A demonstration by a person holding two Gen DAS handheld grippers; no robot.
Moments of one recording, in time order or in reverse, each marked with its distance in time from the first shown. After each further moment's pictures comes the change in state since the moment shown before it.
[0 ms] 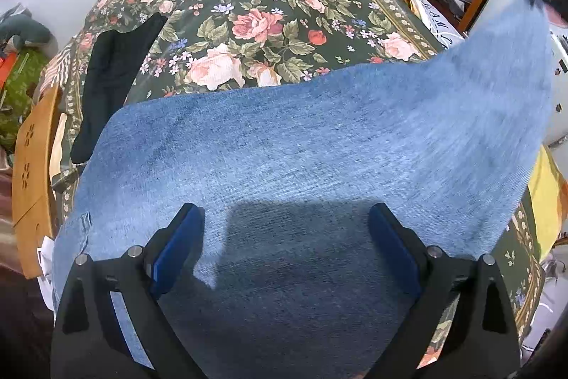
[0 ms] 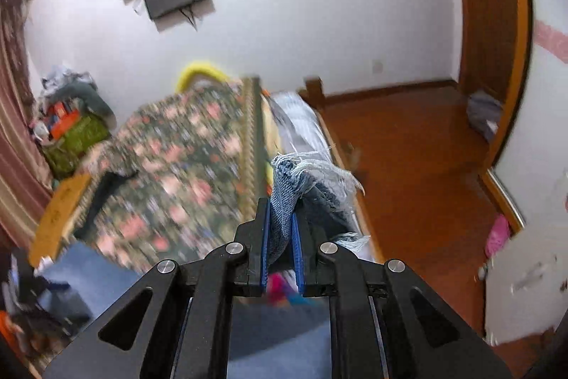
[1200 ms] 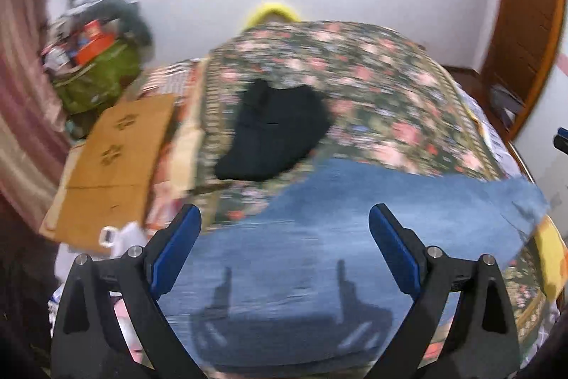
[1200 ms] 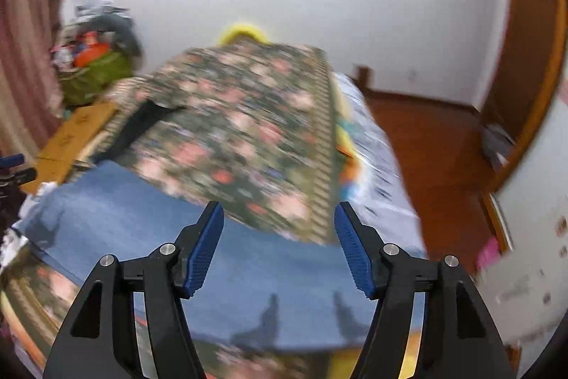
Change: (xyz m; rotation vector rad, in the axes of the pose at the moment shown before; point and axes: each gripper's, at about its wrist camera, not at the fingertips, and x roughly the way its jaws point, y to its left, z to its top) left arm -0.130 0.178 -0.076 -0.307 -0.364 0.191; right arm -0.028 0.177 -0.052 -0.306 0.001 0.069
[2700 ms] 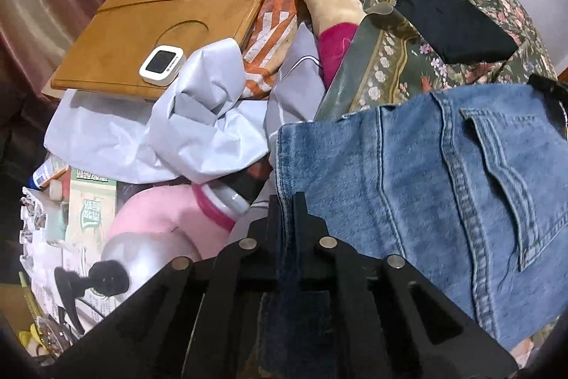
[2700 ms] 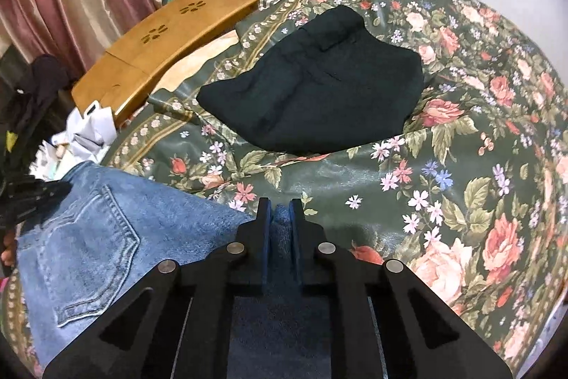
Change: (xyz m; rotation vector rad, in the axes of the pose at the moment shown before) left arm 0.120 0.191 -0.146 -0.302 0.386 0.080; right arm 0.257 0.259 0.030 -0.356 0.331 0.302
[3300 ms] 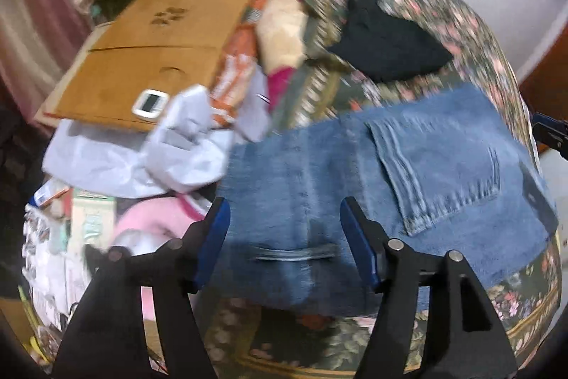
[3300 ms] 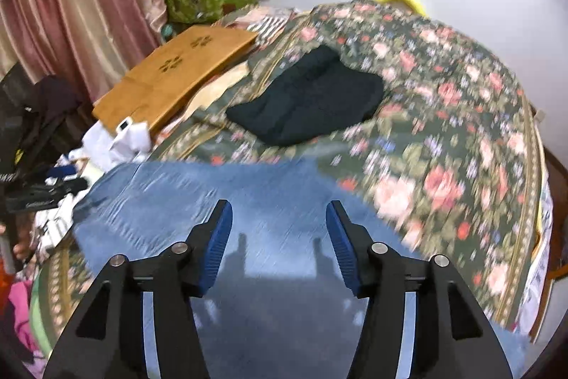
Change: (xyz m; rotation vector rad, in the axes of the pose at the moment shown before) left arm -0.067 -0.038 -0.007 0.078 -0.078 -0.103; right arm -0.103 0.036 -0.056 0.071 -0.062 0.011
